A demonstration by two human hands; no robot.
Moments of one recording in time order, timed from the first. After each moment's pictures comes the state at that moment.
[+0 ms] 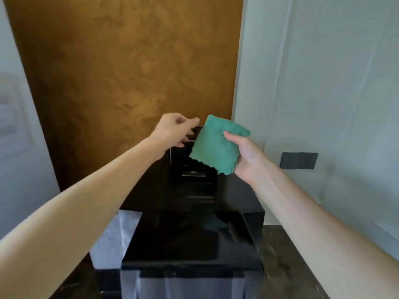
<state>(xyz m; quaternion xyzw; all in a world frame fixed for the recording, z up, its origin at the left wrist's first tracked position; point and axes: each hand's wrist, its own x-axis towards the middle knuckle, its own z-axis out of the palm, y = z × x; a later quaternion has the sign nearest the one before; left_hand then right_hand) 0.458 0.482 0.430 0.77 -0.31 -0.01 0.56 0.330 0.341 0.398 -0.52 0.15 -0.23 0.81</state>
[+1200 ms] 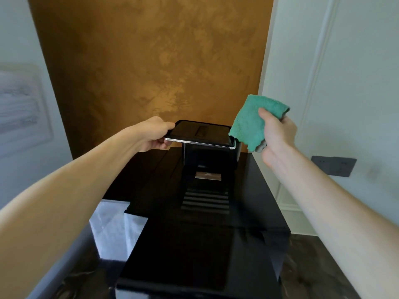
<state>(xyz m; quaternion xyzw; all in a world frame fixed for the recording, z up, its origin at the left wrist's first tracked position) 0.535 0.516 0.424 0.80 -0.19 -0.15 0.55 0.371 0.308 0.425 -0.51 0.16 -0.40 0.75</state>
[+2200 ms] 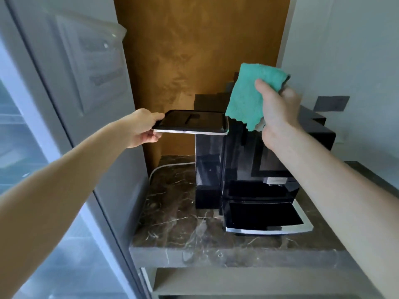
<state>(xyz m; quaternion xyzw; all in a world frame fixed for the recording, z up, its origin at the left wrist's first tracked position) 0.428 0.858 0.343 0.77 -0.14 -0.20 0.59 0.249 0.661 0.365 -0.54 0.17 -0.46 0.68</state>
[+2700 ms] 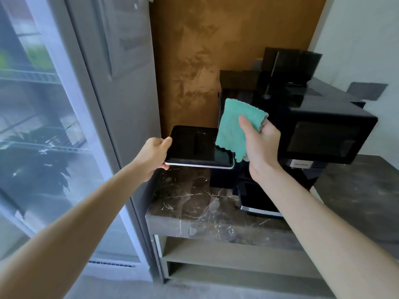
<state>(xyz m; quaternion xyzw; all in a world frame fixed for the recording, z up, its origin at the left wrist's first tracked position) 0.404 0.921 0.203 0.80 -0.12 -0.14 0.57 0.266 0.734 0.249 -0.60 0.19 -0.38 0.68</state>
